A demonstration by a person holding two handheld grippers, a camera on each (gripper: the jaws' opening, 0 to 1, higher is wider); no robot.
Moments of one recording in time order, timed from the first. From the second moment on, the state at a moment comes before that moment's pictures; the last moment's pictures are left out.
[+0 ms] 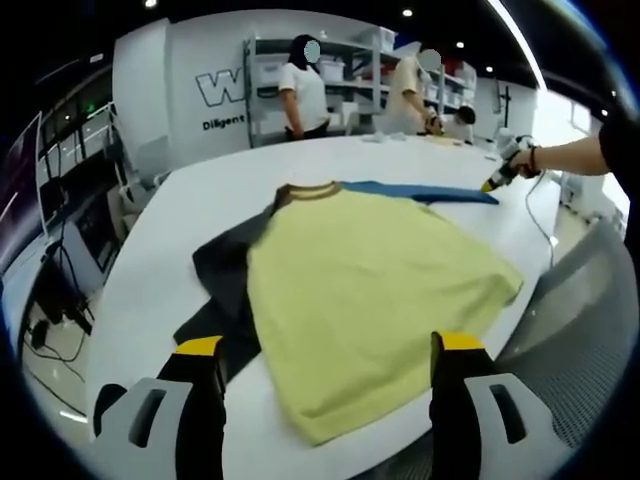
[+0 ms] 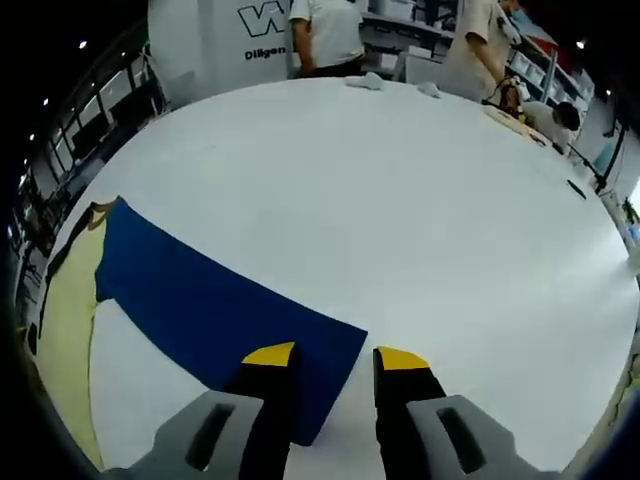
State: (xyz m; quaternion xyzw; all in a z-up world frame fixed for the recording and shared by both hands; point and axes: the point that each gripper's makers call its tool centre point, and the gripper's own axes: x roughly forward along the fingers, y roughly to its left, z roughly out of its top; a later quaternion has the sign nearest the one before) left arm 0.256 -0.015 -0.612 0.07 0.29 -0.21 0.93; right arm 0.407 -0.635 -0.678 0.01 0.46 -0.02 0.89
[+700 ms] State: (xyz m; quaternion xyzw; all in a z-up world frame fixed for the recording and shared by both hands) left arm 0.255 -0.016 -0.617 0.08 0.30 -0.21 0.93; right arm 0.411 -0.618 -0.669 -0.03 0.45 -0.03 0.89
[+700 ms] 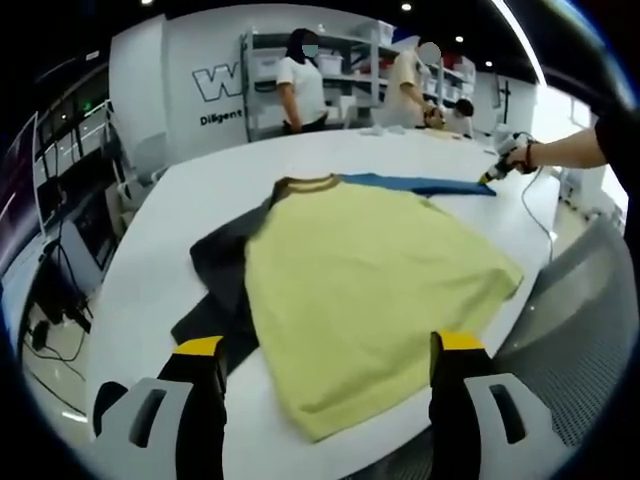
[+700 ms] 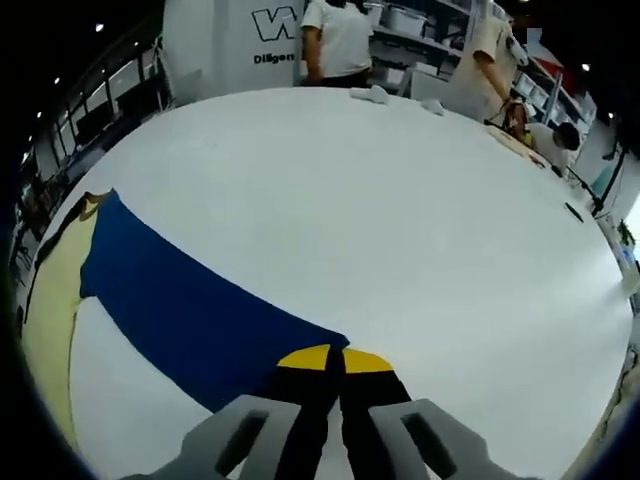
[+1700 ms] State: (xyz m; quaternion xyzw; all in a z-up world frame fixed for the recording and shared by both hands) left arm 0.254 -0.014 -0.621 0.08 0.31 -0.20 0.92; right arm 0.466 -0.660 -0.678 -0.02 0.41 -0.07 0.91
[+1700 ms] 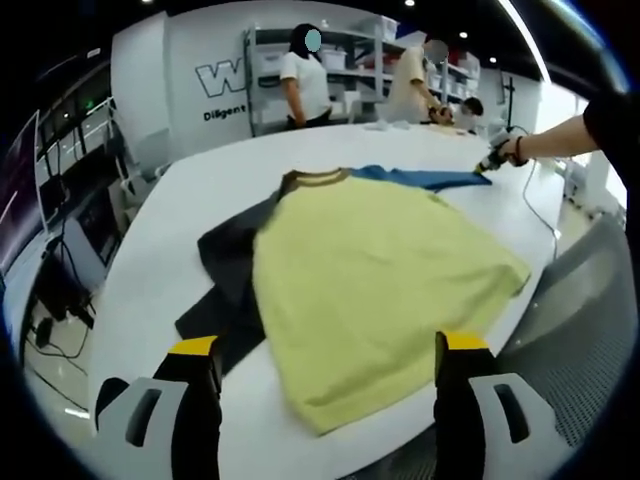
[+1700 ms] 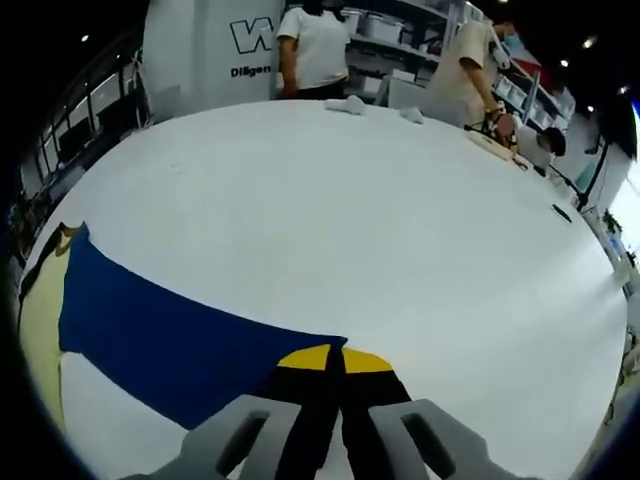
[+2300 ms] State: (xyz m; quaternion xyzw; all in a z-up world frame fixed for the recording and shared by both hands) left arm 0.254 -0.010 -0.623 0.09 0.32 -0.19 0.92; right arm 0.491 -0.672 -0.682 -0.03 0.40 -0.09 0.91
